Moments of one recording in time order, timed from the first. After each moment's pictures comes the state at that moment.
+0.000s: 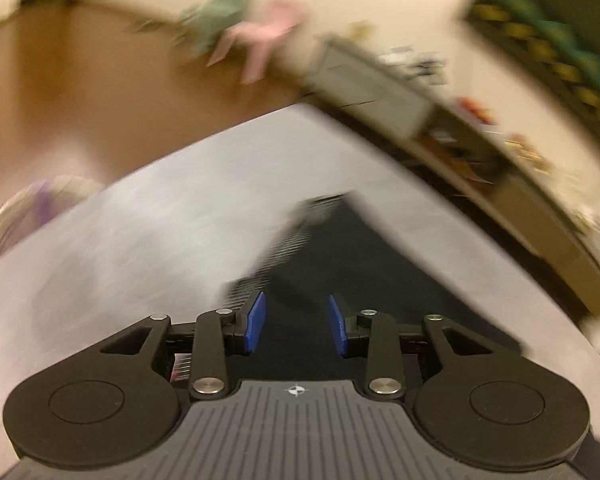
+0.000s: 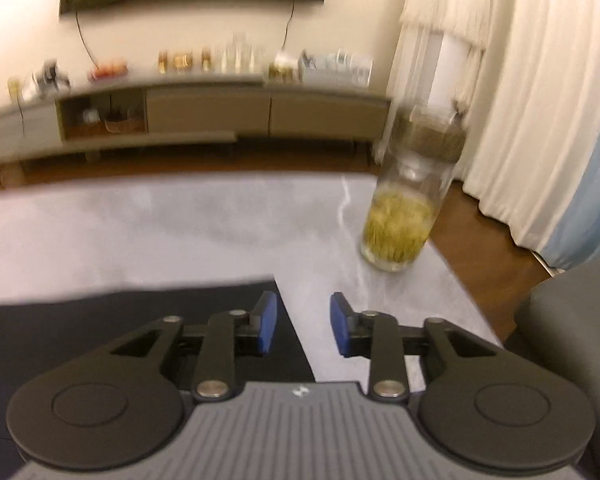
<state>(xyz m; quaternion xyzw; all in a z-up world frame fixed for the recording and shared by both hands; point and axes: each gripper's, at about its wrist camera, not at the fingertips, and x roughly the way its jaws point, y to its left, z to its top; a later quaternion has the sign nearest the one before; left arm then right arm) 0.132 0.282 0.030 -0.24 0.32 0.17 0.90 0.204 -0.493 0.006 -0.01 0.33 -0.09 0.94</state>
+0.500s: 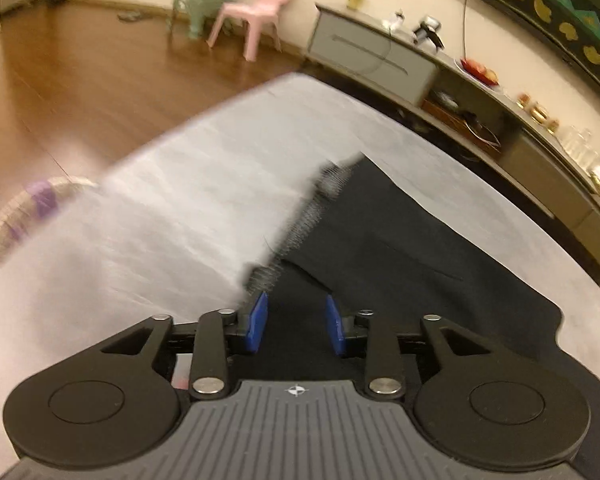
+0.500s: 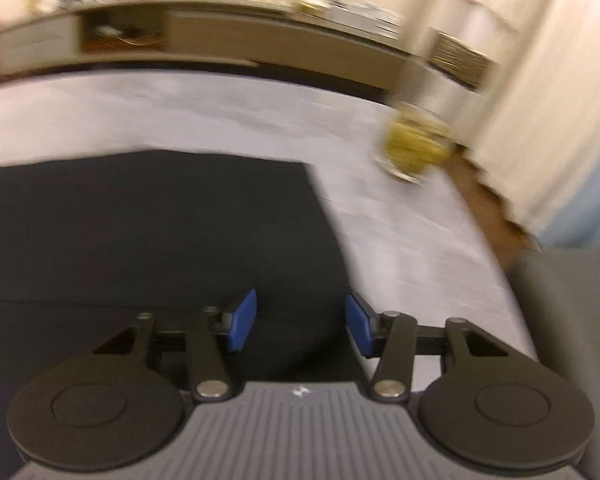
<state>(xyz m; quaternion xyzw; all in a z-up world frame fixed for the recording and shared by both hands) 0.132 0.324 0.000 -0.23 0.37 0.20 0.88 0.182 -0.485 -0.049 -0.10 0.44 -0.16 0.88</state>
